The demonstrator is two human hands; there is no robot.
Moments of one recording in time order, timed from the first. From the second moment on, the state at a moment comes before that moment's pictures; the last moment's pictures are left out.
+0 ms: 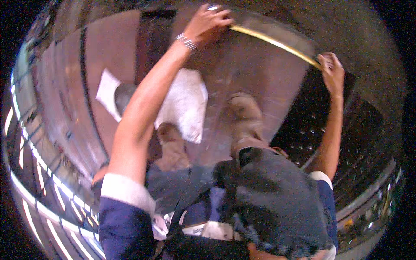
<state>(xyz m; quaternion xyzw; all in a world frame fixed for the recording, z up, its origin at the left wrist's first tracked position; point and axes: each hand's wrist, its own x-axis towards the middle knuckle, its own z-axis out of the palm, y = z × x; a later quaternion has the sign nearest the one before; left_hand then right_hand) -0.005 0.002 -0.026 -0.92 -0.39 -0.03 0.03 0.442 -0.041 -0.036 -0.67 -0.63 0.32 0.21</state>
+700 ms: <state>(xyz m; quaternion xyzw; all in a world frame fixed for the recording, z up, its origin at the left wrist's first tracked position) -0.071 -0.003 0.008 -0.91 -0.42 0.01 -0.02 0.391 -0.079 -0.051 -0.75 -0.37 0.43 0.35</state>
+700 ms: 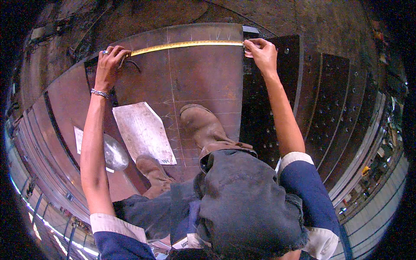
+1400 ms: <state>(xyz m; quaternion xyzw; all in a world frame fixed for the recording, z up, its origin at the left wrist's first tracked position) -0.082 0.000 0.006 -0.90 -0.43 0.06 -0.03 0.378 -0.073 -0.041 -0.80 -0.48 0.27 0.23</state>
